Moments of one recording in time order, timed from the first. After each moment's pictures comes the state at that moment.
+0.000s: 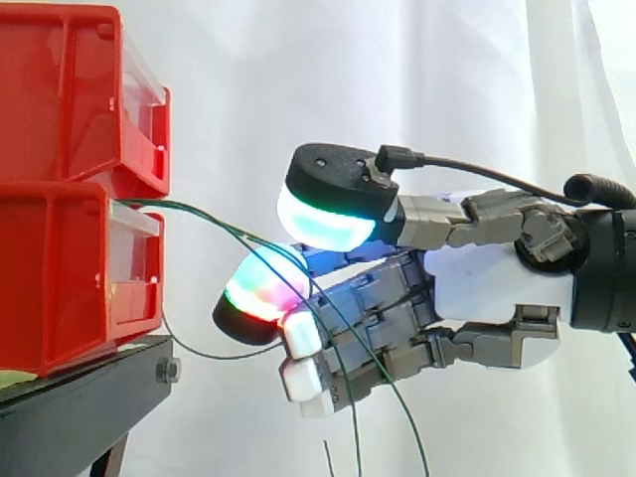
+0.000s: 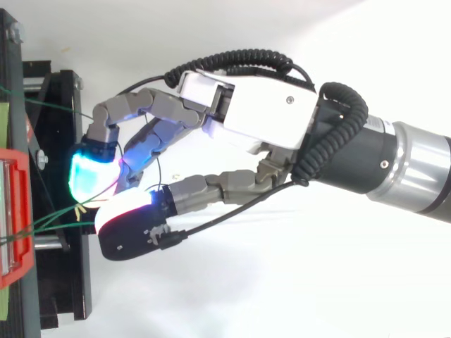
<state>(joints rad) 0.19 -2.33 -1.17 -2.69 -1.13 -0.29</state>
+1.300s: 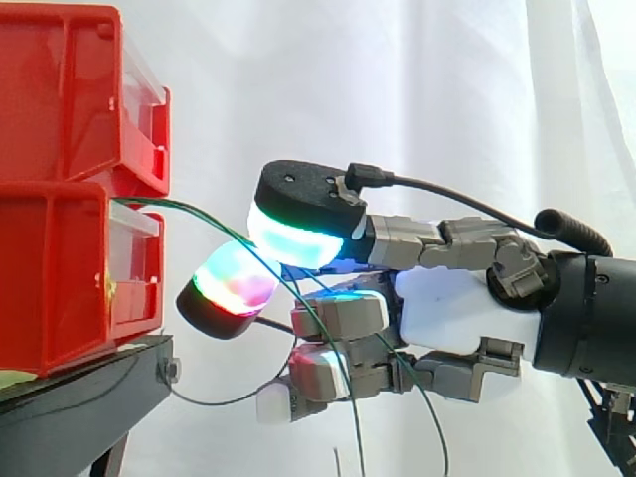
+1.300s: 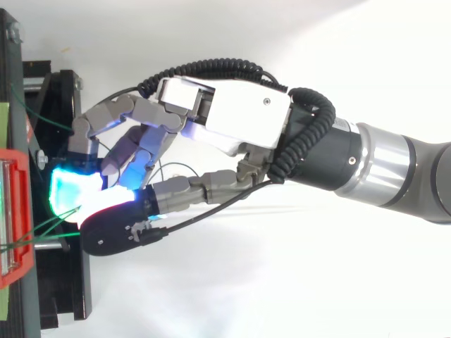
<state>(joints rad) 0.17 -2.40 -1.17 -2.51 -1.17 -0.23</state>
